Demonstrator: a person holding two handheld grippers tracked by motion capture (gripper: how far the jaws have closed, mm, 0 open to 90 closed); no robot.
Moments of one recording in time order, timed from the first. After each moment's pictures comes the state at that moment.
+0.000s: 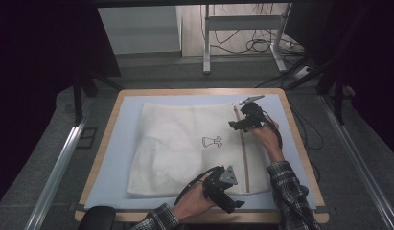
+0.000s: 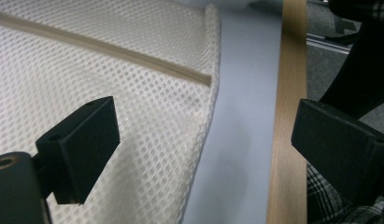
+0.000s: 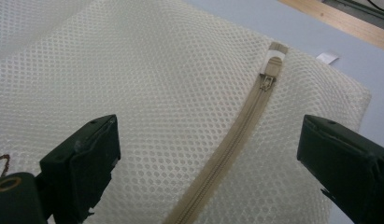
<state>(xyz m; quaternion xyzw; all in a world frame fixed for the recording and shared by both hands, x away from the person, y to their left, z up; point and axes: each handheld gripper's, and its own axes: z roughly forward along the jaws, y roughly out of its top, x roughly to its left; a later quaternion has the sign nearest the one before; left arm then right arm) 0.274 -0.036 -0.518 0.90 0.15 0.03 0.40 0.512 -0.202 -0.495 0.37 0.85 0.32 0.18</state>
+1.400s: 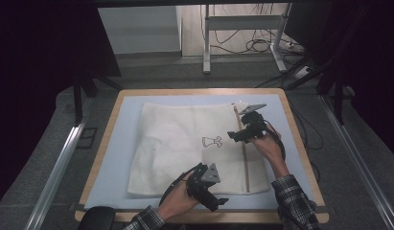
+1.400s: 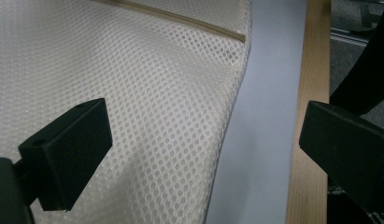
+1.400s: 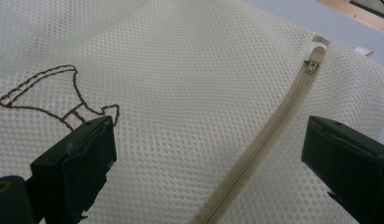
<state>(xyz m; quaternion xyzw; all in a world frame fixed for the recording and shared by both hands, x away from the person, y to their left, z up) 0.272 0.010 -0.515 0.90 0.17 0.06 0.40 0.458 -0.199 -0.480 0.34 0.86 0.33 0.17</state>
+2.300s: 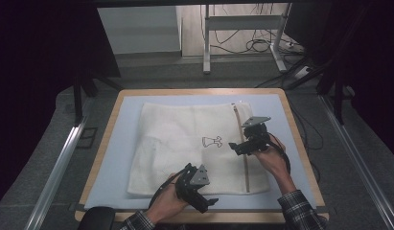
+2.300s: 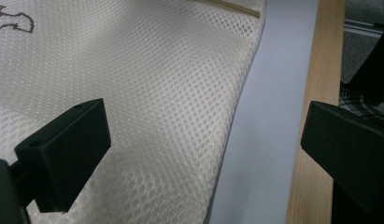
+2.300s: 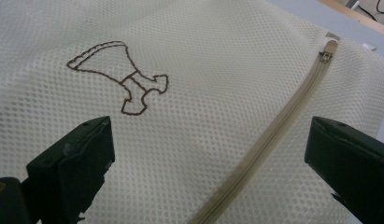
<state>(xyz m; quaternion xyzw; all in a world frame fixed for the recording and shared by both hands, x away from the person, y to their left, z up) 0.261 0.038 -0.514 0.90 0.17 0.10 0.39 0.408 -0.203 -0.478 0.31 0.86 0.34 0.19</state>
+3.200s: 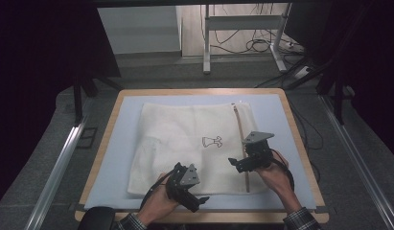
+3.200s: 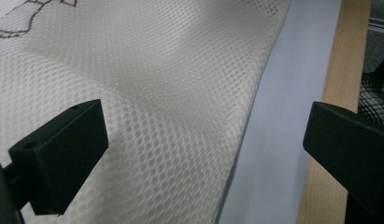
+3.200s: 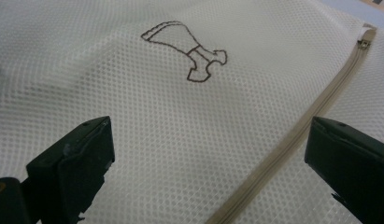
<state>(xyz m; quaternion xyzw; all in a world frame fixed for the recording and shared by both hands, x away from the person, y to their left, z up) 0.258 0.064 -0.514 0.89 0.20 0.12 0.38 0.354 -0.205 -0.481 0.29 0.87 0.36 0.18</state>
